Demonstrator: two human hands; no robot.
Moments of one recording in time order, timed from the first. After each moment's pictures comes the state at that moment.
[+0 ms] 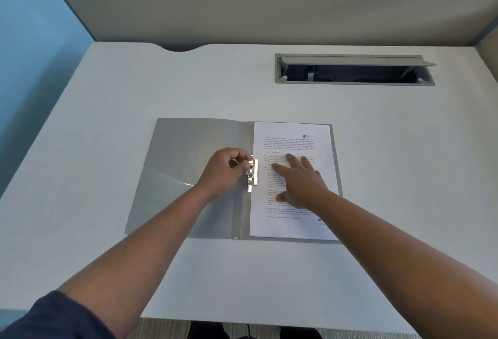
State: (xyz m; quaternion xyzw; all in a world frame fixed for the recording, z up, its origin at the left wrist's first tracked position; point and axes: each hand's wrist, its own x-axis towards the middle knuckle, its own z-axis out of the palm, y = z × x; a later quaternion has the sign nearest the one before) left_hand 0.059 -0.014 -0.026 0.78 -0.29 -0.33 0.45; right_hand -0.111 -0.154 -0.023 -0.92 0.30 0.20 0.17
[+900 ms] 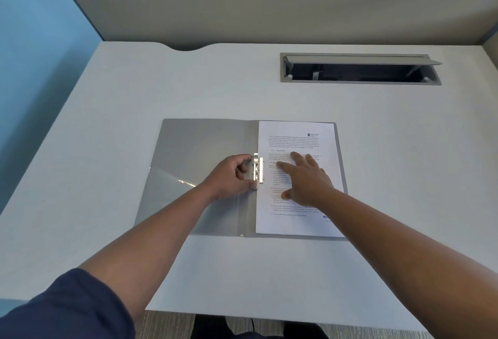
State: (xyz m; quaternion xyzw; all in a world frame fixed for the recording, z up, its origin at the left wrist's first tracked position) left_hand 0.066 -0.003 -0.047 0.78 -0.37 -0.38 0.34; right_hand -0.113 -0.153 -0.023 -0.91 0.31 0.19 0.18
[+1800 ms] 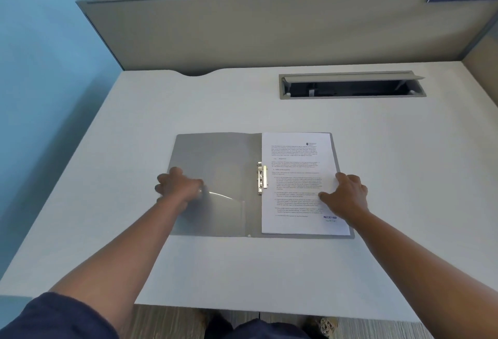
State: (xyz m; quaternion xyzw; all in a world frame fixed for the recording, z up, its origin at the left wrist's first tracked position) left_hand 0.122 0.077 -0.031 0.95 -0.02 -0.23 0.21; right_hand -0.191 -0.166 -0.028 -0.78 0.56 0.03 0.28
